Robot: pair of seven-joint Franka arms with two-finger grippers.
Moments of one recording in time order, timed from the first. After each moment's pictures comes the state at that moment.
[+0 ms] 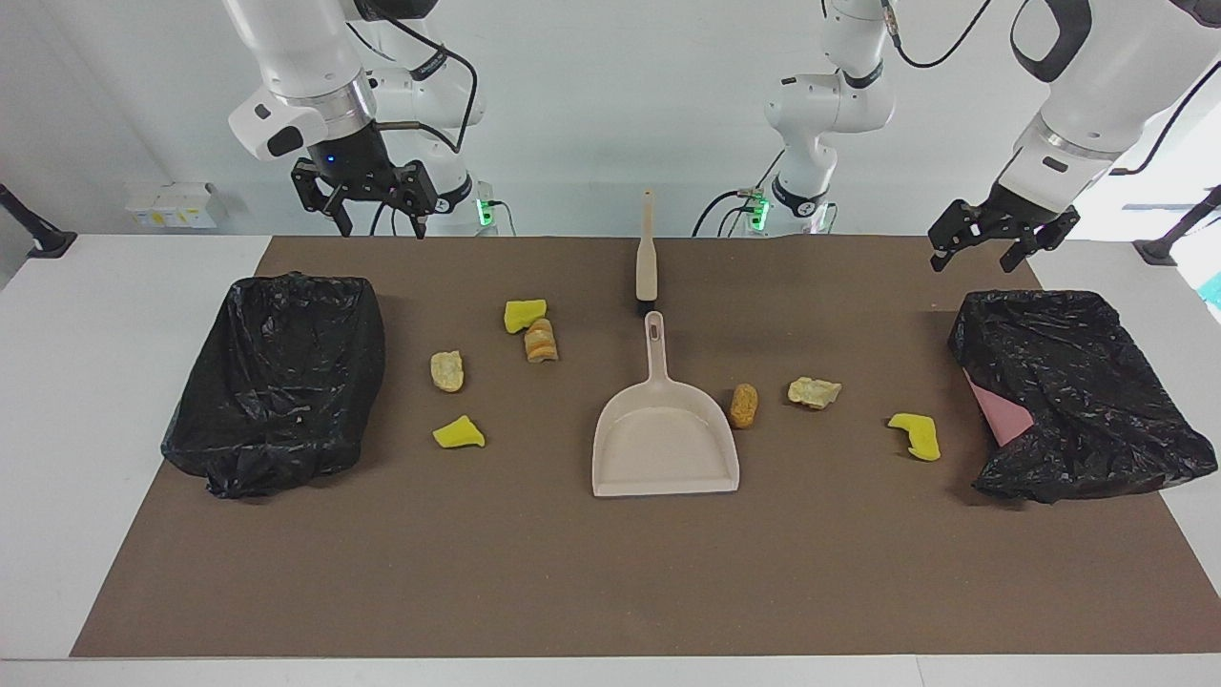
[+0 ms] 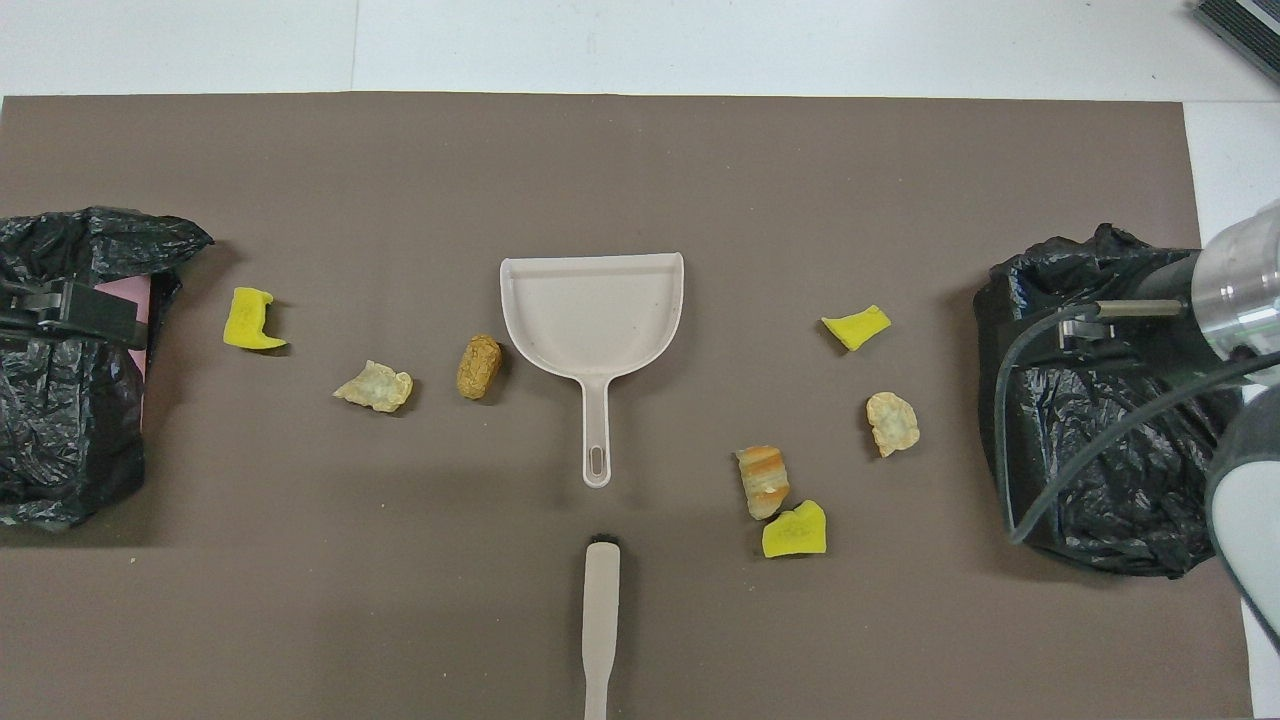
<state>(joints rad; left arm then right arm) -0.06 0.00 0.04 -1.57 -0.02 1.54 0.03 -0.05 -0.03 0.19 -1.54 0.02 1.49 0.20</state>
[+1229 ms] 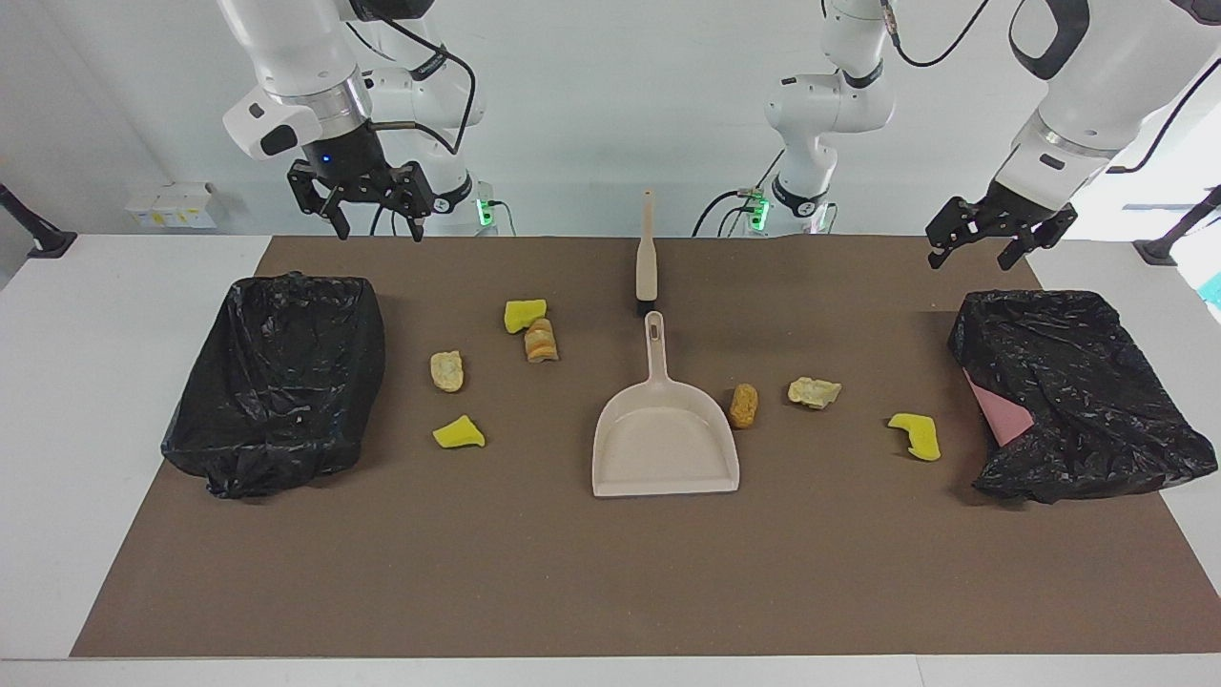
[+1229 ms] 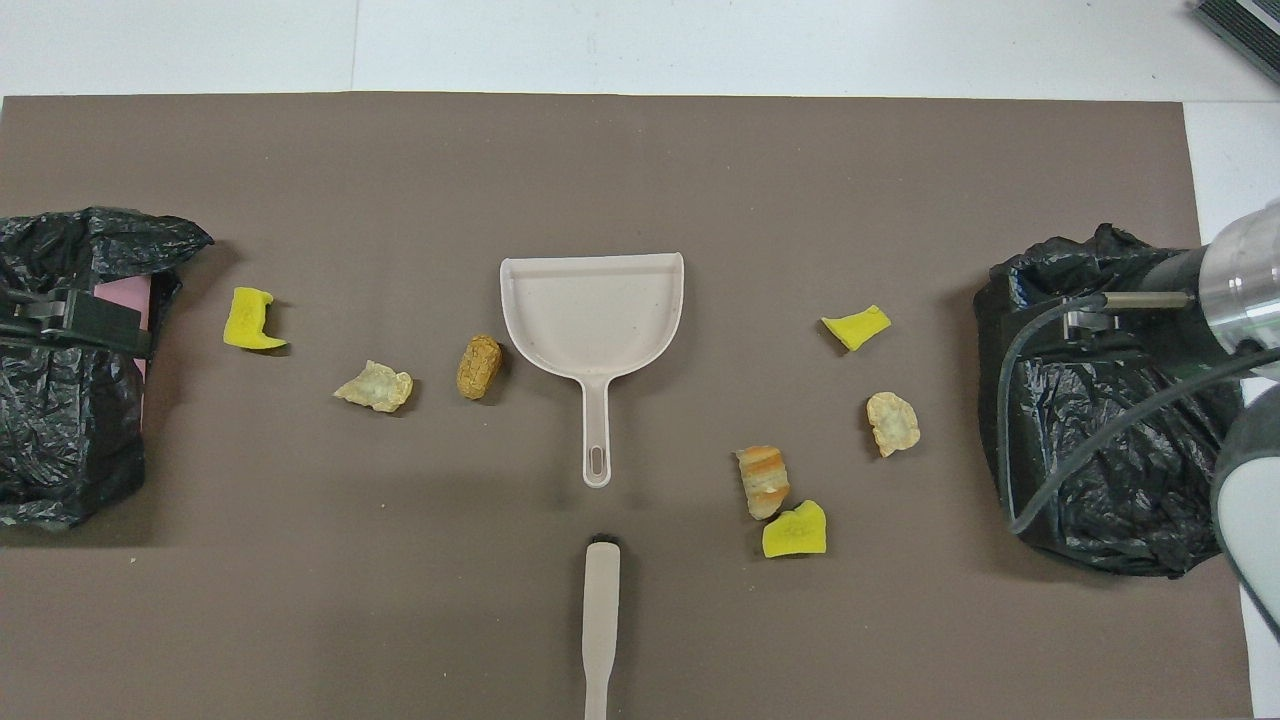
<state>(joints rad) -0.06 -0.01 0.02 -1.57 -0.02 1.52 0.03 -0.05 -0.03 0.18 -1.55 0.02 1.53 0.20</state>
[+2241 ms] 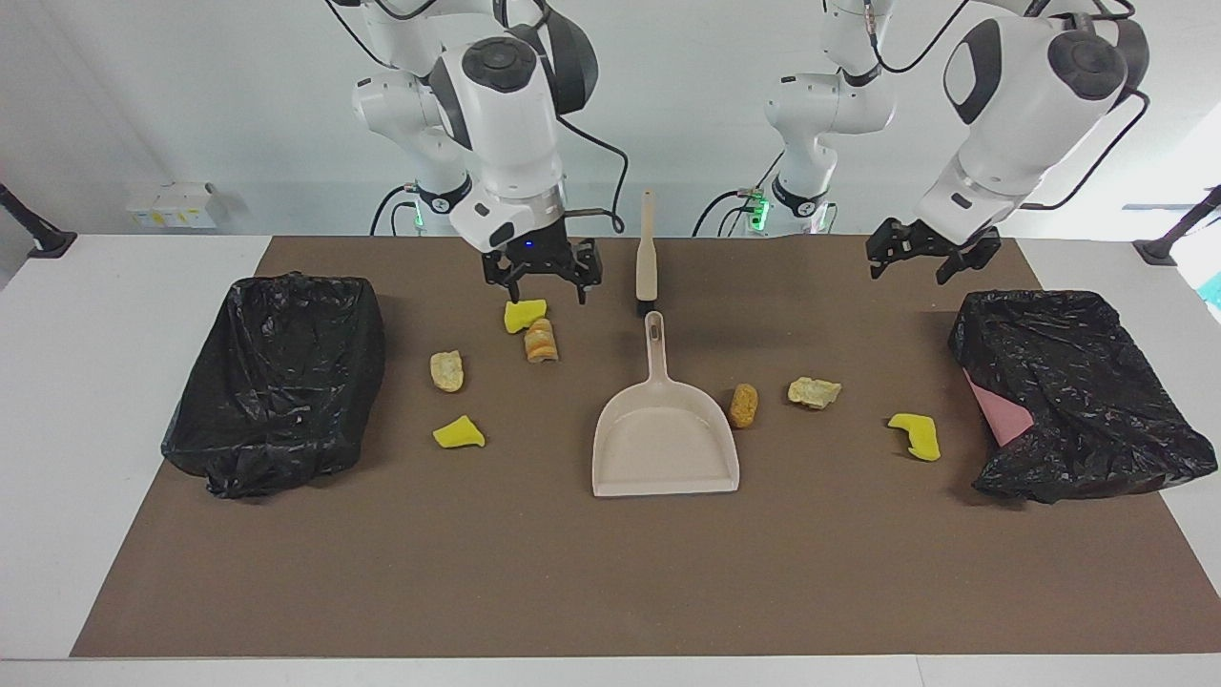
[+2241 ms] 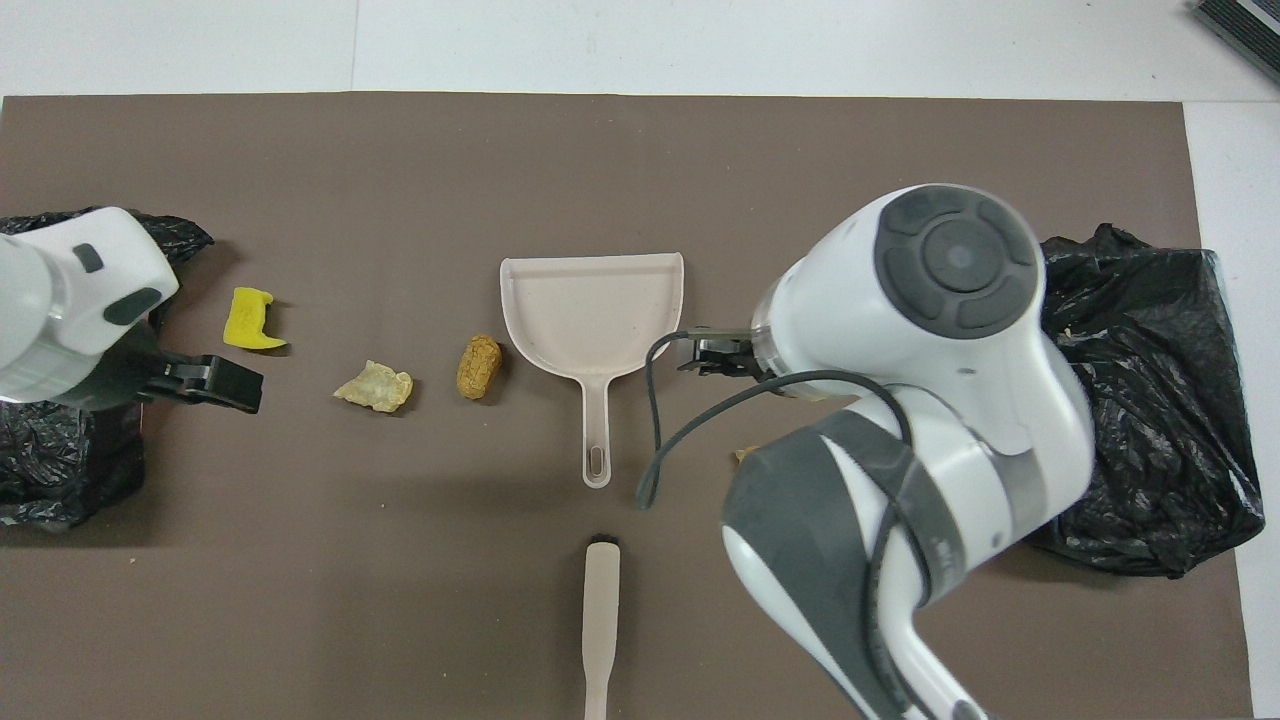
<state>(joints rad) -0.16 -0.07 0.01 -1.83 -0.02 1.65 0.04 0.31 0.16 0.19 -1.65 0.02 1.86 0.58</state>
